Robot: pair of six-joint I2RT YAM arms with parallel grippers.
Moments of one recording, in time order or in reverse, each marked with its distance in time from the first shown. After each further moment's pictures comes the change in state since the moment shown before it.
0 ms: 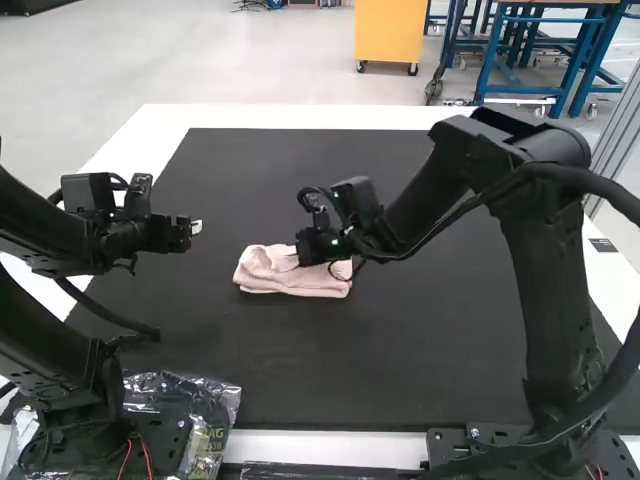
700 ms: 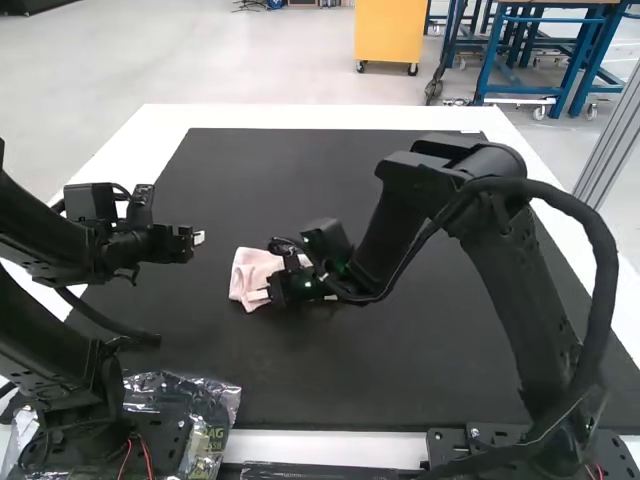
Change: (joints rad) left arm 0.000 0.000 -0.045 0.003 0.019 -0.013; right arm 0.160 0.158 -0.024 0.203 0.000 0.053
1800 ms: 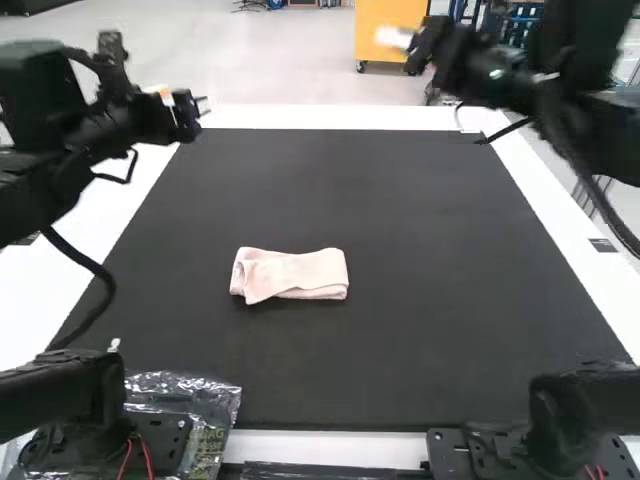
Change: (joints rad) left arm -0.258 -0.525 0.393 -0.340 -0.057 -0.250; right arm -0.502 -1.264 0.032 -0.669 0.084 0.067
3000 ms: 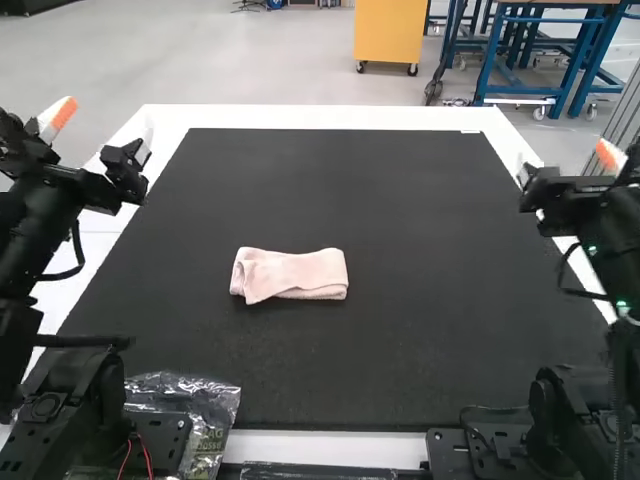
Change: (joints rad) left arm 0.010 -0.803 -0.350 -0.062 -0.176 0.087; right arm -0.307 -0.978 -0.676 -0.147 0.417 -0.436
